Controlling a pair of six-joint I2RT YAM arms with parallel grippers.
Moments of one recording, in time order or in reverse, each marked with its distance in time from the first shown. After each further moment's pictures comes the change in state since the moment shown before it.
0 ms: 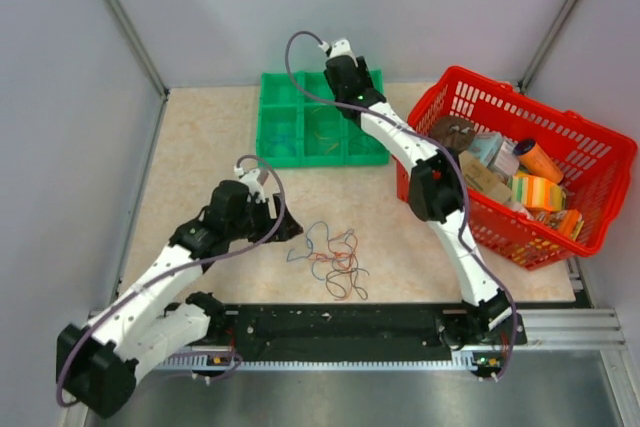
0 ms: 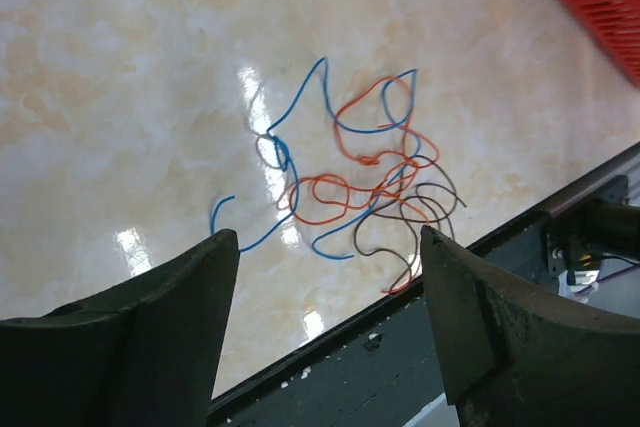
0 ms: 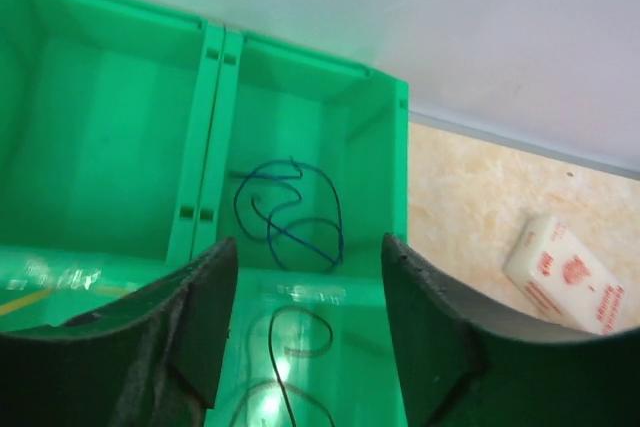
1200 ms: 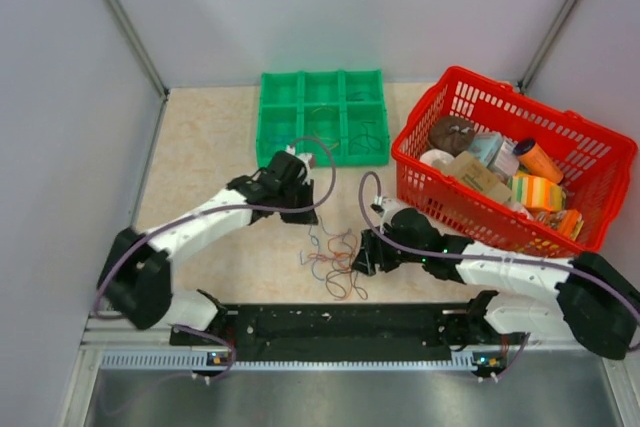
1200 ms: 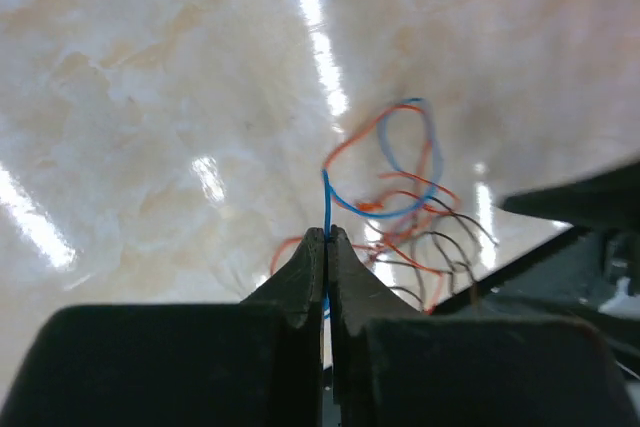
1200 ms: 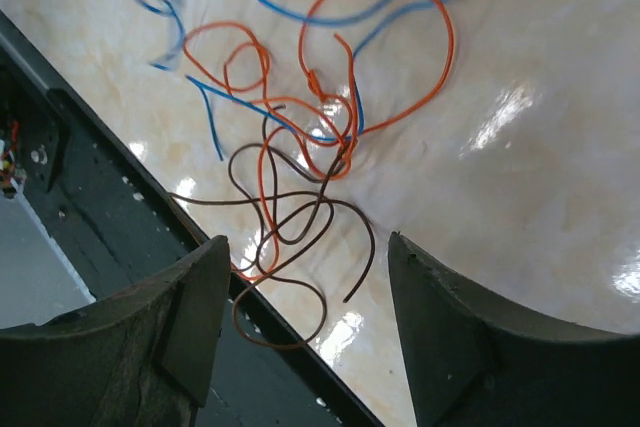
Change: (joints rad) left arm -0.153 0.735 0.356 -0.031 -0.068 0.070; right arm 0.301 -1.477 -2.023 0.332 -0.805 0.695
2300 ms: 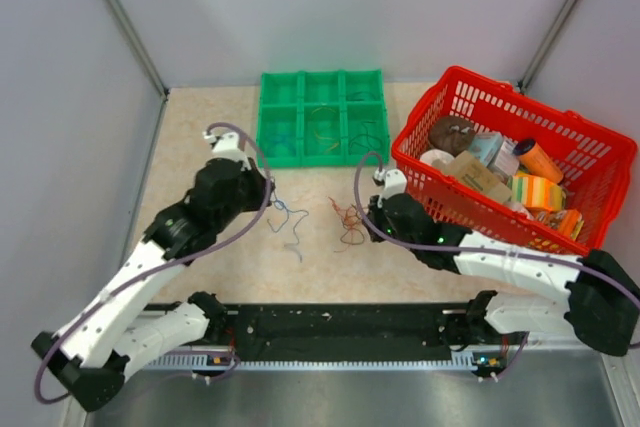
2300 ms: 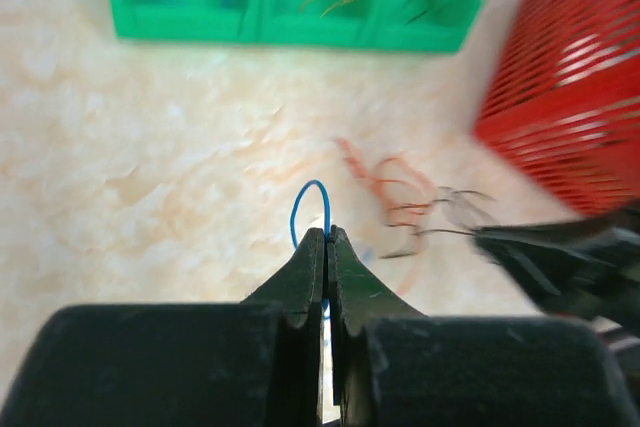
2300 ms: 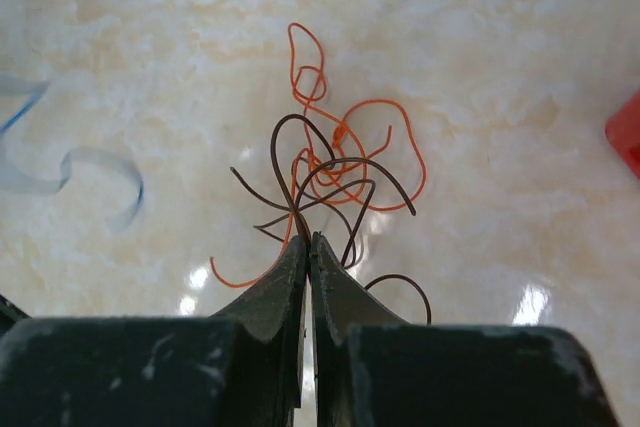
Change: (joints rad) left arm 0.002 -0.716 0.061 -0.155 -0.409 -0.078; right arm 0.064 0.125 0.210 0.021 0.482 -0.111
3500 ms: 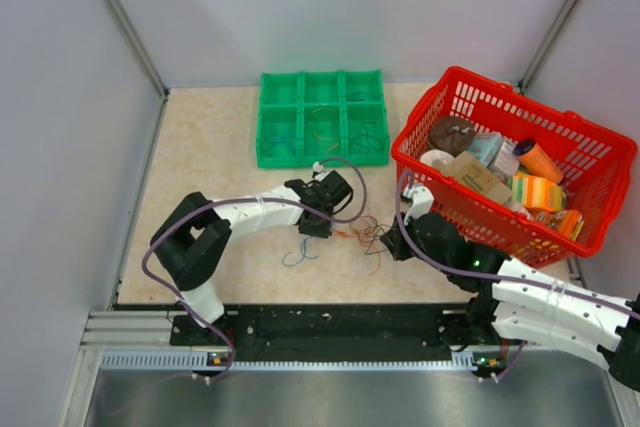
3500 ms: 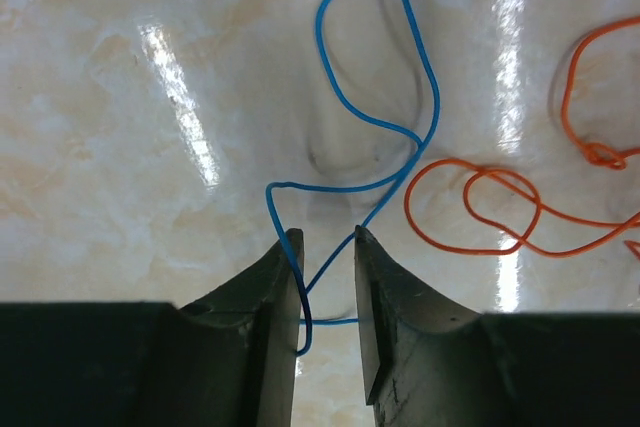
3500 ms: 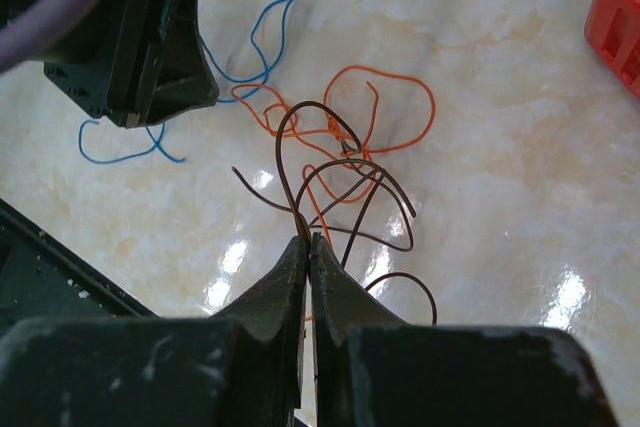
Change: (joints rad) left arm -0.200 0.919 0.071 0.022 -0.006 -0.033; right arm 0.006 -0.397 -0.193 -0.192 -0.054 0.063
